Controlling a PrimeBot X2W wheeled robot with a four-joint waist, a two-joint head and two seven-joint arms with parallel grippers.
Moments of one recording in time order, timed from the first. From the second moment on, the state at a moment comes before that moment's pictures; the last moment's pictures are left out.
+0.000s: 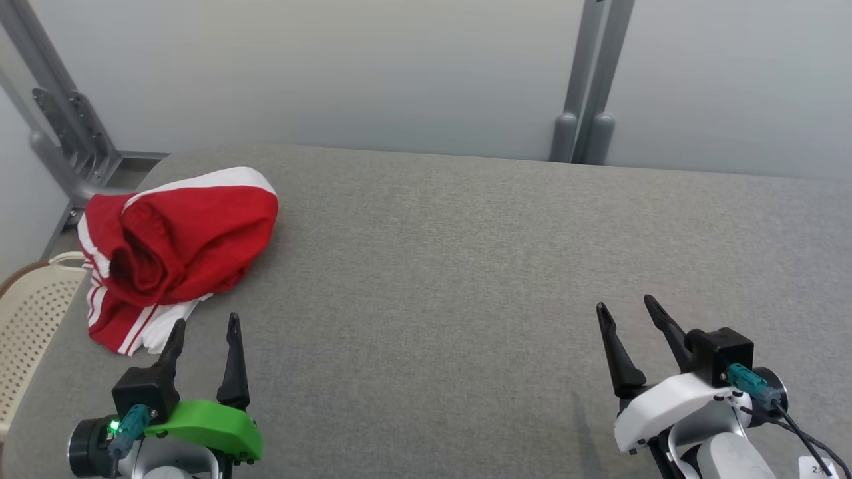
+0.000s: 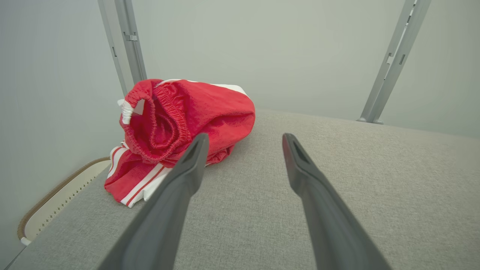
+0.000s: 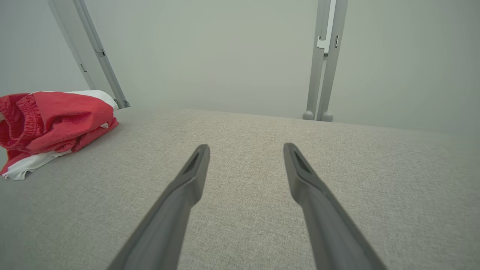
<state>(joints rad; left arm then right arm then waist) -0.09 0.18 -0.17 0.30 -0.32 0.06 -0.20 -0.08 -0.05 0.07 0.22 0.14 0.13 -0.13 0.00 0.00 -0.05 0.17</state>
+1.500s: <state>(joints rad) -0.31 0.23 -0.20 0.38 -0.38 0.05 0.08 -0.09 -0.05 0.11 0.21 0.16 0.13 -0.12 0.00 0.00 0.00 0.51</state>
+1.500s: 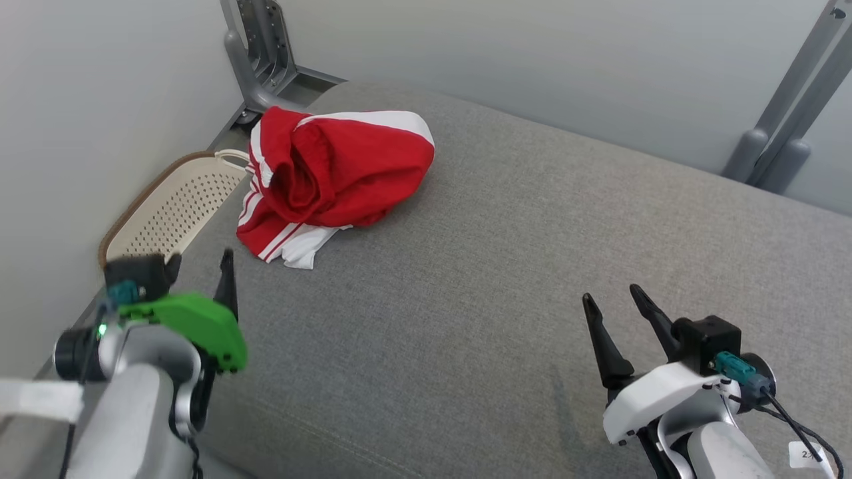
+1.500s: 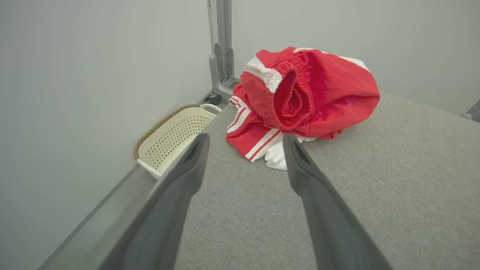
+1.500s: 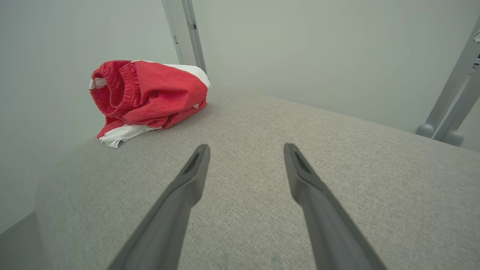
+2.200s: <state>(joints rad) -0.87 0.30 -0.19 0.67 -0.44 0.05 0.51 -0.15 -0.09 0.18 -0.01 0.02 0.13 0.06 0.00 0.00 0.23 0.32</state>
